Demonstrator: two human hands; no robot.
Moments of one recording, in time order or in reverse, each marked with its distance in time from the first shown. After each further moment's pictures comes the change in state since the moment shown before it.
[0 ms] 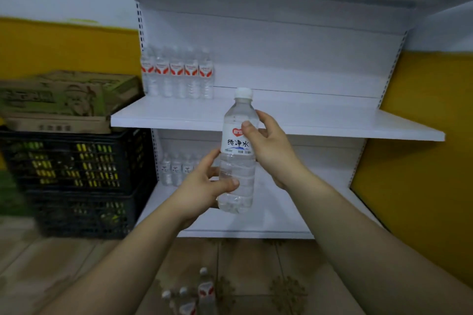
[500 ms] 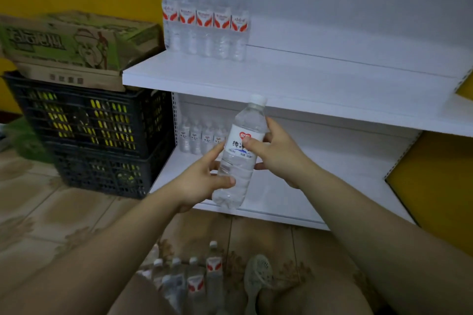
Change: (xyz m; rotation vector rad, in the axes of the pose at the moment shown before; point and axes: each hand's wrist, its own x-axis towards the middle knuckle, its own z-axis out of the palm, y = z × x) left_hand 0.067 -0.077 -0.071 0.076 0.033 -0.172; right_hand 0.081 0.099 0.030 -0.209 -0.248 0.182
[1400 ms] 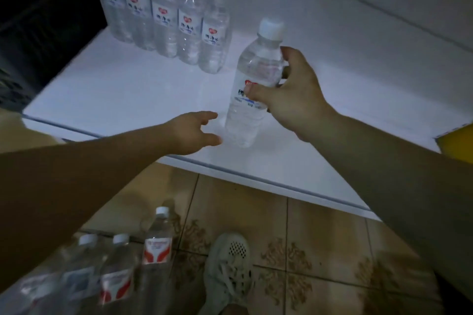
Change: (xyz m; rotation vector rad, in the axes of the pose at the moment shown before) left_hand 0.301 -0.309 -0.008 0.569 -0.087 -0.369; right_hand 0.237 0.305 -0.006 -0.184 0.065 0.099
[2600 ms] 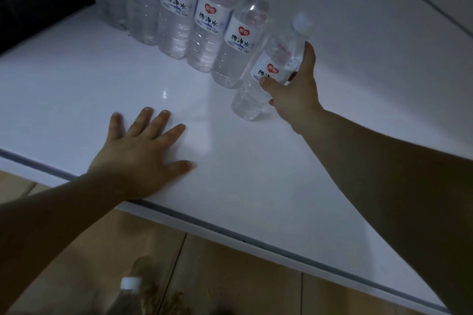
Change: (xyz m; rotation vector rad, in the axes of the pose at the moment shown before) left_hand 0.080 -0.128 -0.007 0.686 0.279 -0.040; right_hand 0.179 0.108 0.075 -0.005 0.082 -0.043
